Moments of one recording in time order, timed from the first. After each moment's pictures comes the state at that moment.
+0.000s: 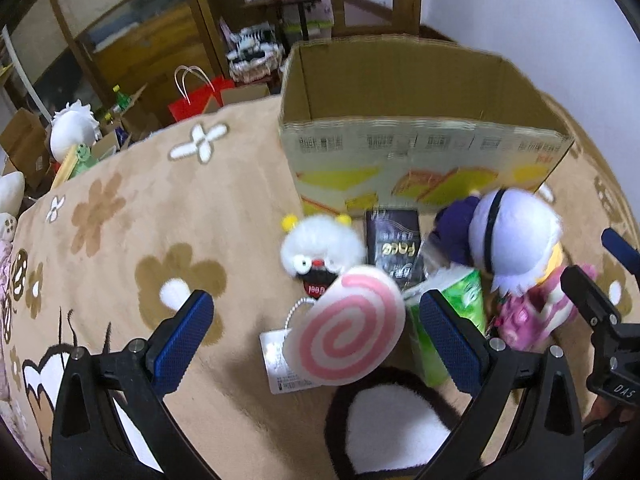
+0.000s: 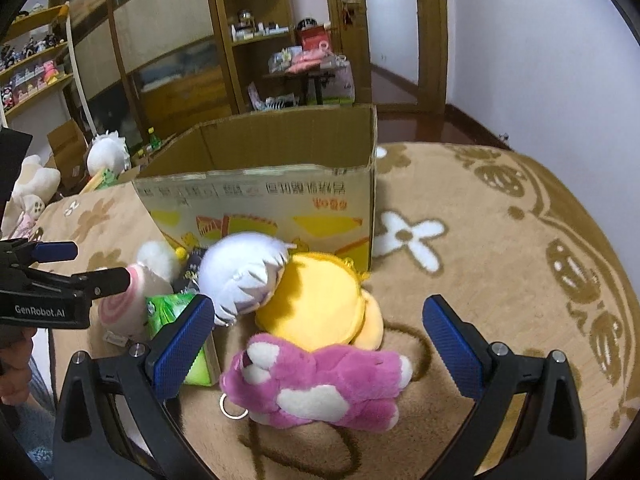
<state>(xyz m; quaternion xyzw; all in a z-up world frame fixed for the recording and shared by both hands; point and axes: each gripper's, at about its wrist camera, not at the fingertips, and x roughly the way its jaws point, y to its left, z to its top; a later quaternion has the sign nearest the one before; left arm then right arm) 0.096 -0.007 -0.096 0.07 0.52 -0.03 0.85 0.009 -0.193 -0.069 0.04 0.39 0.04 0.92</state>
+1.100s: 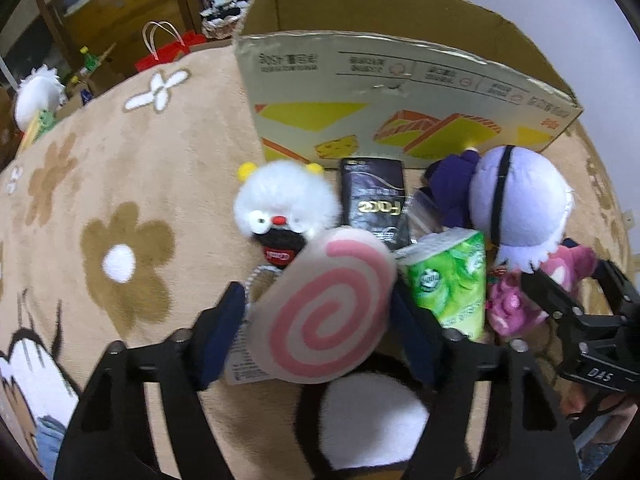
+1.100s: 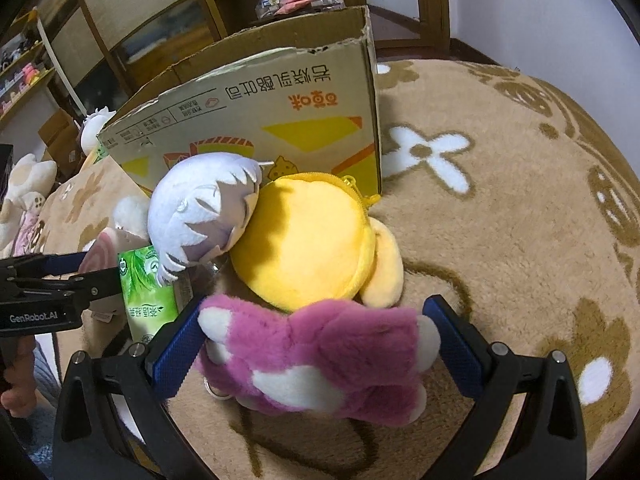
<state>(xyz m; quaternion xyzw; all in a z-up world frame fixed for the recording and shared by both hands) 0.105 -0.005 -0.130 0.02 0.57 -0.08 0.81 0.028 -0.202 -0.121 0.09 0.48 0.06 0.87</state>
